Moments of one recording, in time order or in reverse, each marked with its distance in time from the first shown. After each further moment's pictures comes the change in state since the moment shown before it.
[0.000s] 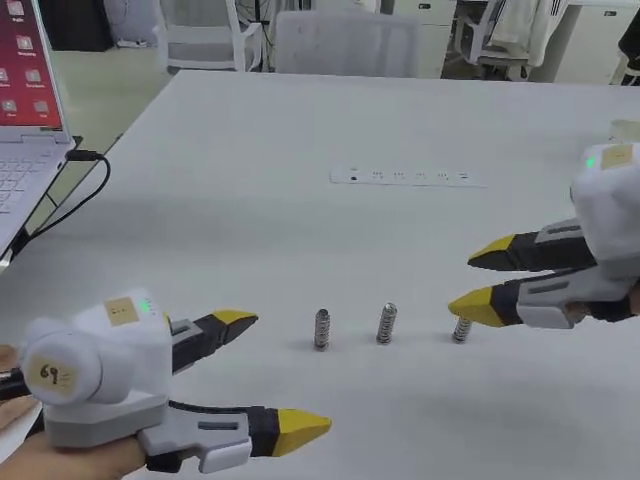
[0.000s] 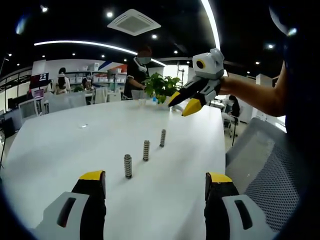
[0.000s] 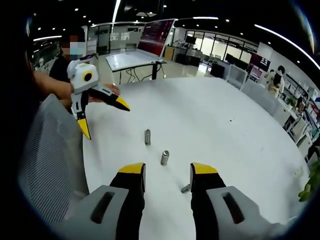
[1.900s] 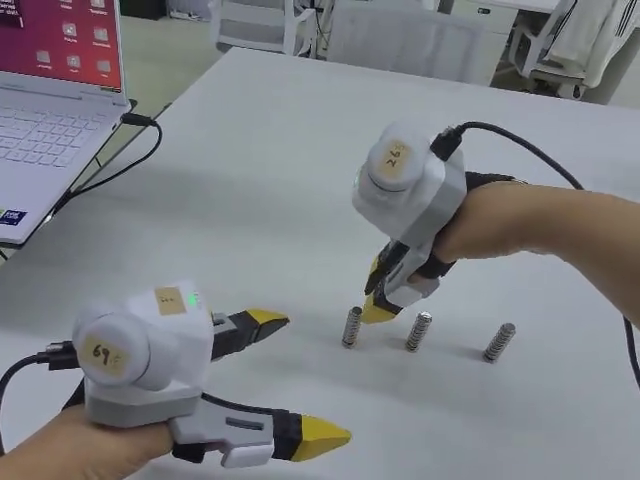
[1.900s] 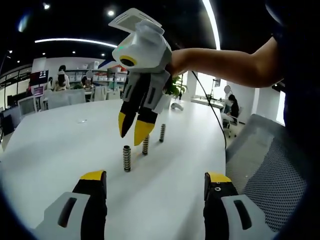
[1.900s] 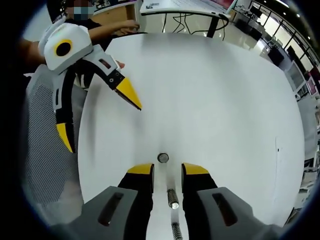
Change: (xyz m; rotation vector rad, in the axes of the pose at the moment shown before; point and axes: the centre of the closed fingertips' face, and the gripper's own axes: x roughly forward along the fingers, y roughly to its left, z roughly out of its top) left arm 0.000 0.002 -0.018 -0.016 0.002 -0.012; right arm 0.136 0.042 0.026 -0.347 0.475 0.346
